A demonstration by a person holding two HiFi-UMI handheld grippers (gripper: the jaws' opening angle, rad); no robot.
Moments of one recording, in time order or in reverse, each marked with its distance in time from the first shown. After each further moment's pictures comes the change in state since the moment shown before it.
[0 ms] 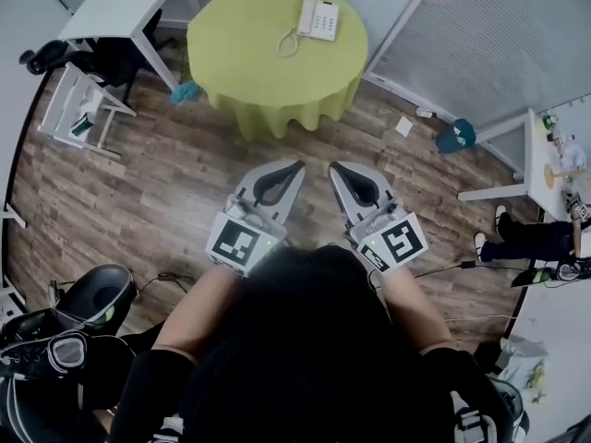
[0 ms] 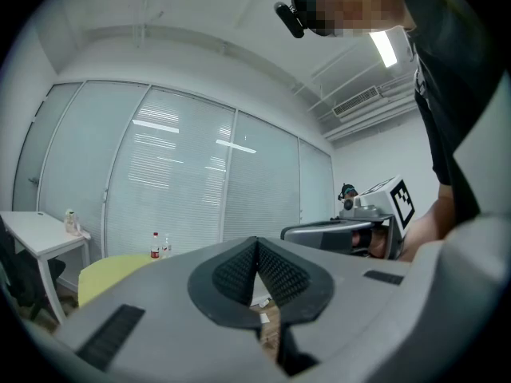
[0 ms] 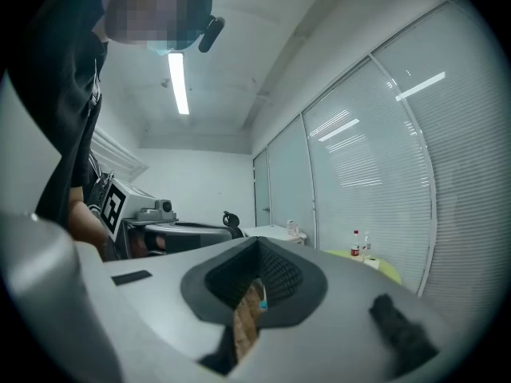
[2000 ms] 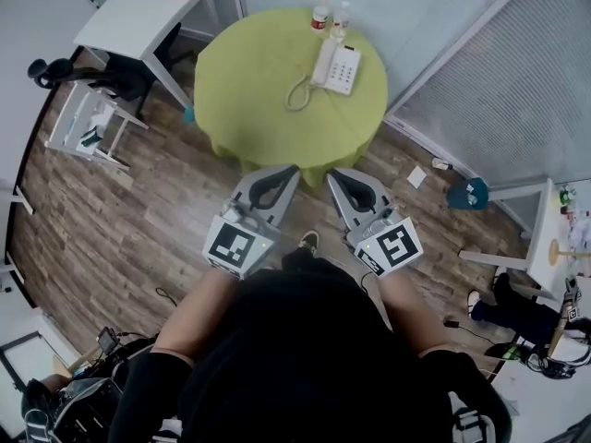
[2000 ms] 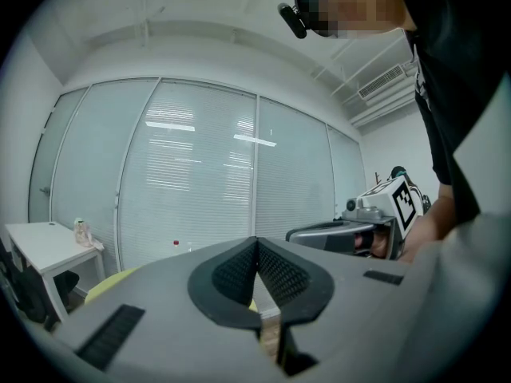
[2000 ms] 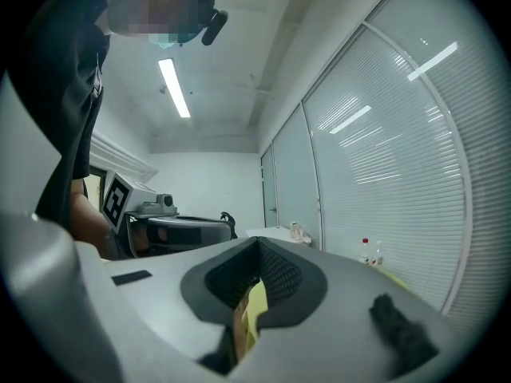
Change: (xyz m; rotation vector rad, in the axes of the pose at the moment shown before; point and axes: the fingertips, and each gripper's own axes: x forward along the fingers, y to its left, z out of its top) left arm 0.171 0.152 0.011 0.016 0.049 0.155; right arm 0.135 -0.193 0.007 -0.002 0.002 0.145
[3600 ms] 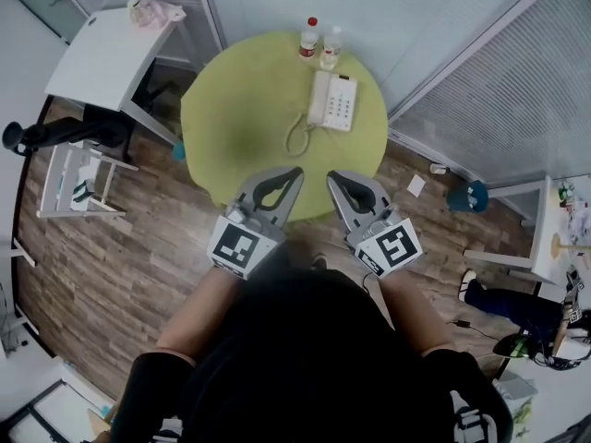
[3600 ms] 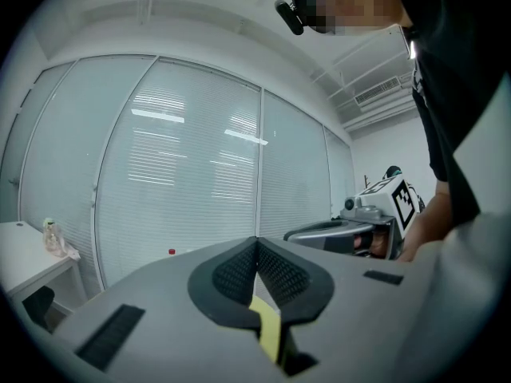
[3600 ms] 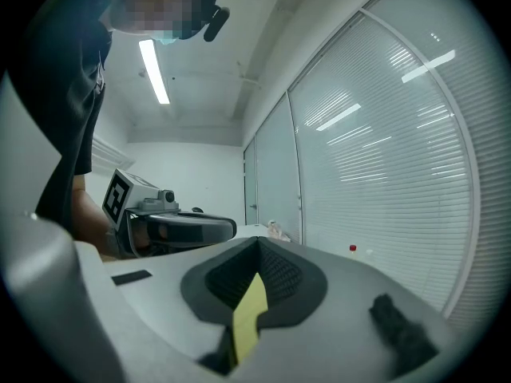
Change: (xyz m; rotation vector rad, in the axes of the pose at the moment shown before) left arm 0.115 0.153 0.004 -0.006 0.014 -0.148; right arm 0.143 -0.119 0.004 0.005 0.039 -0.124
